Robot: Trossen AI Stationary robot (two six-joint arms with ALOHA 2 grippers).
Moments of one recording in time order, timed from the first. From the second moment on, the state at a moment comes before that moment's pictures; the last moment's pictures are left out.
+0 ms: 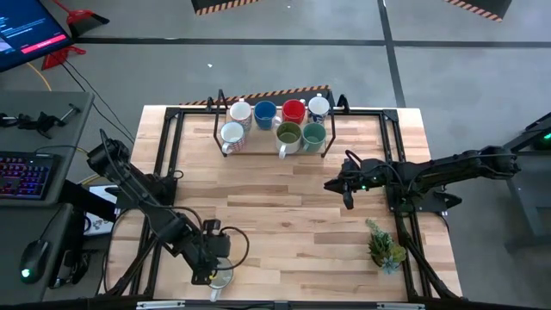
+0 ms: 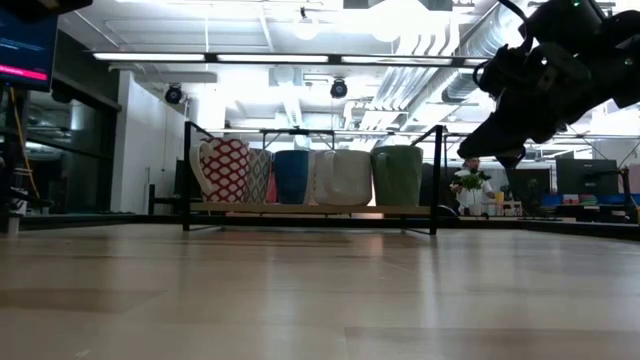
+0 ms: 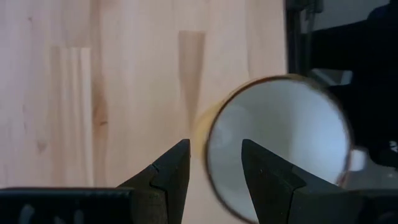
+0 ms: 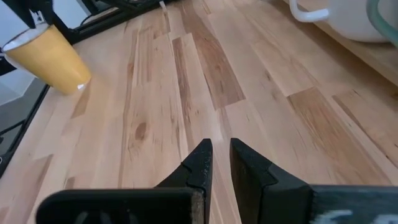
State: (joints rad) left arm -0.77 1.54 1.18 -0.80 -0.14 -0.72; right arm -0.02 0.92 0.23 0.23 -0.04 0.34
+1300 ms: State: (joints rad) left arm -0.78 1.70 1.18 -0.75 -0.12 -0.78; right arm -0.02 0.92 0.23 0.19 -0.07 0.34
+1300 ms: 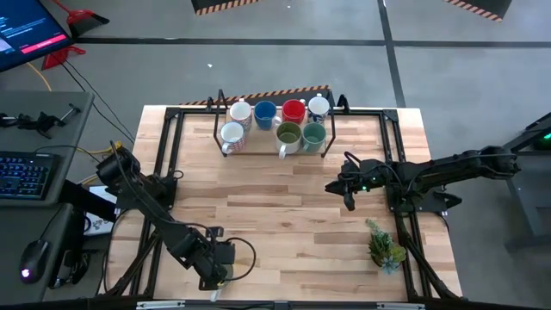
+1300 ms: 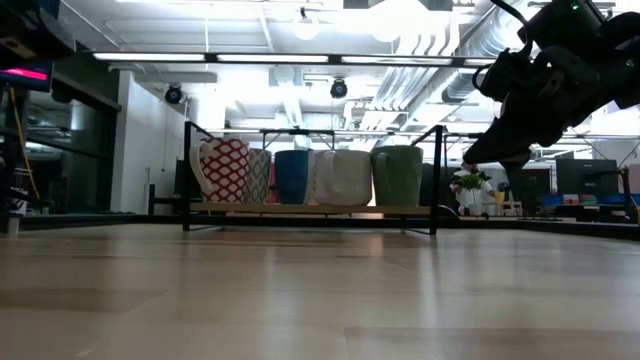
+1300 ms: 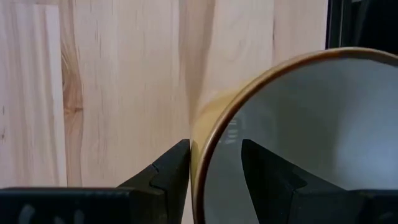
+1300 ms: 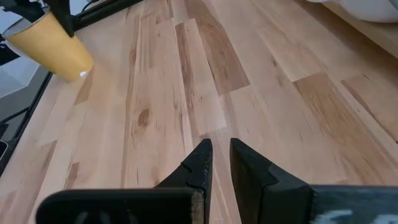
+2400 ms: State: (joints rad) left arm -0.78 1.71 1.18 -0.74 -0.12 -0.78; right arm -0.02 0.91 0.23 0.15 -0.07 0.34
